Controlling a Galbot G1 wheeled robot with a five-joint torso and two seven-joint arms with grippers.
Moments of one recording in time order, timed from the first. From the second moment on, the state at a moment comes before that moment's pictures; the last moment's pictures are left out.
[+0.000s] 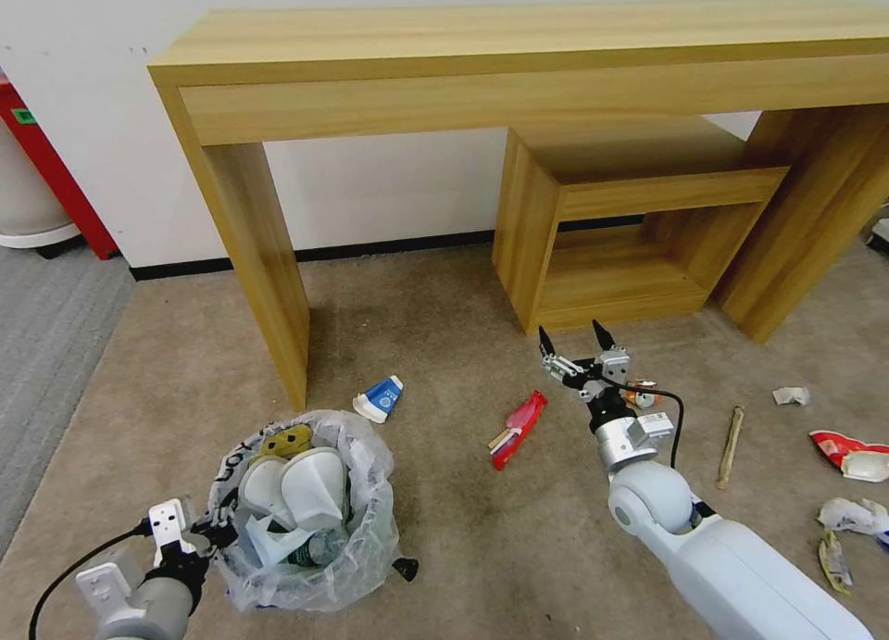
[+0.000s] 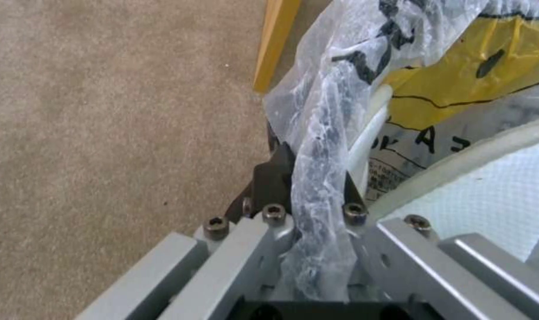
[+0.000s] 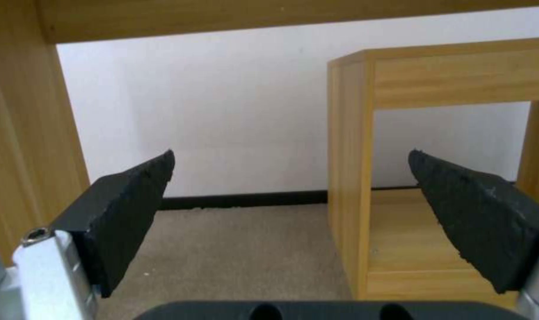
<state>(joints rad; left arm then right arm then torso) 1.80 -1.33 -0.81 -2.19 -0.71 0.42 -0.14 -0.99 0.92 -0.01 1.67 0.60 0.38 0.27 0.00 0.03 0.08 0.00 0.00</state>
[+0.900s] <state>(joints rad) 1.81 -1.36 -0.81 -2.18 -0.69 0.41 -0.14 -0.99 0.92 -0.02 1.64 0.60 0.40 0.26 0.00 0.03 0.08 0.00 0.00</state>
